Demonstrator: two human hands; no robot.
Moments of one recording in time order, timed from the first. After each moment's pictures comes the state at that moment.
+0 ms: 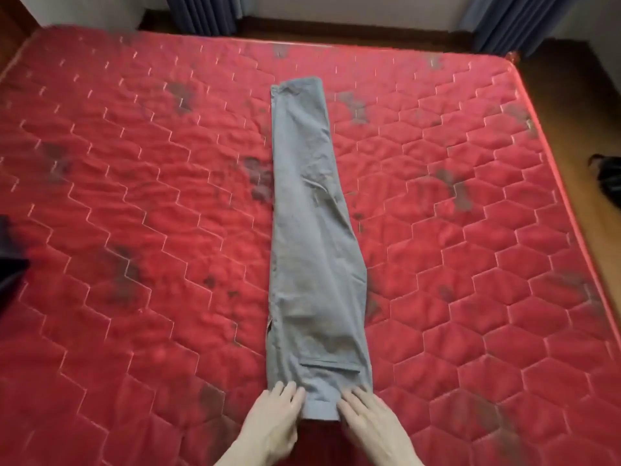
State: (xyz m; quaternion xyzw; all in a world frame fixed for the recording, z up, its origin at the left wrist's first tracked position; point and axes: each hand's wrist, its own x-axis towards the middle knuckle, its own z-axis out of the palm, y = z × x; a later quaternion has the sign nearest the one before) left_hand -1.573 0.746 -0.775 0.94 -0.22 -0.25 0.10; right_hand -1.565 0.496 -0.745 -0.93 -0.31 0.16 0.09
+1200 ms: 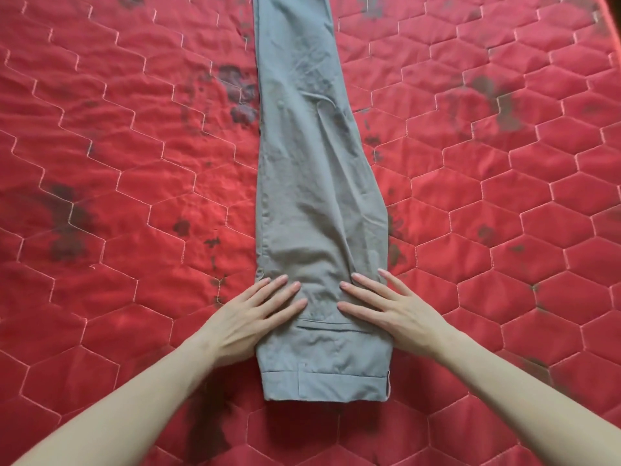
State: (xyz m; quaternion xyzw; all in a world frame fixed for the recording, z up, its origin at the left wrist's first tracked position) left_hand -1.499 0.821 -0.855 0.91 -0.41 -0.08 0.02; right_hand -1.453 0.456 -0.835 -0.87 -0.48 0.12 -0.01
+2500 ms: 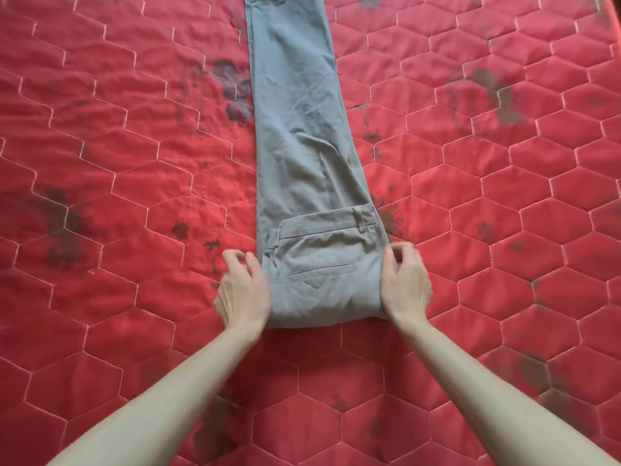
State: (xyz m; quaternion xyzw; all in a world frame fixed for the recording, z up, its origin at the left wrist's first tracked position) left_hand -1.455 0.768 -0.812 0.88 0.34 -0.05 0.31; right_hand -1.428 0.522 -0.811 -0.92 0.23 0.03 0.31
